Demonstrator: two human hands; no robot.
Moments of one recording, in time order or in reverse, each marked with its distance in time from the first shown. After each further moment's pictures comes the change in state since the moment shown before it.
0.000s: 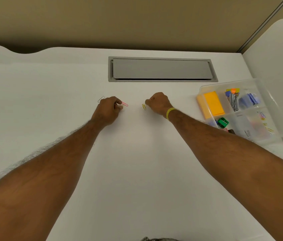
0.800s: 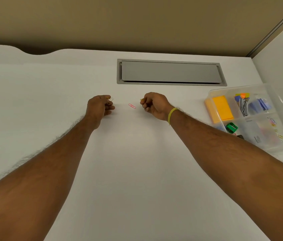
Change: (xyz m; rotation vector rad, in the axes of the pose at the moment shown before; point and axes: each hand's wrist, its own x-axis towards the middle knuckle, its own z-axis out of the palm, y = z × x) left_hand 0.002 -0.019 -0.037 -0.887 0.150 -0.476; right_hand -0.011 -0.033 0.020 0.854 -0.272 0.118
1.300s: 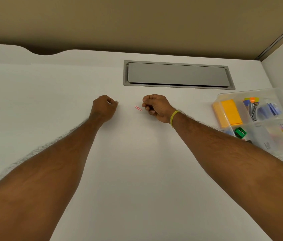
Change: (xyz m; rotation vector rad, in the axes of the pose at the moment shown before) left_hand 0.026 -0.006 -0.008 0.817 0.124 0.264; right_hand 0.015 0.007 0.012 -0.106 -0.030 -0.091
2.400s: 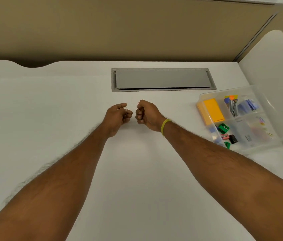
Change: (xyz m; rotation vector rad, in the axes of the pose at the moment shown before) left_hand -0.048 0.054 0.032 -0.896 -0.374 -0.210; right_hand -0.049 -0.008 0.006 0.101 -0.038 0.061
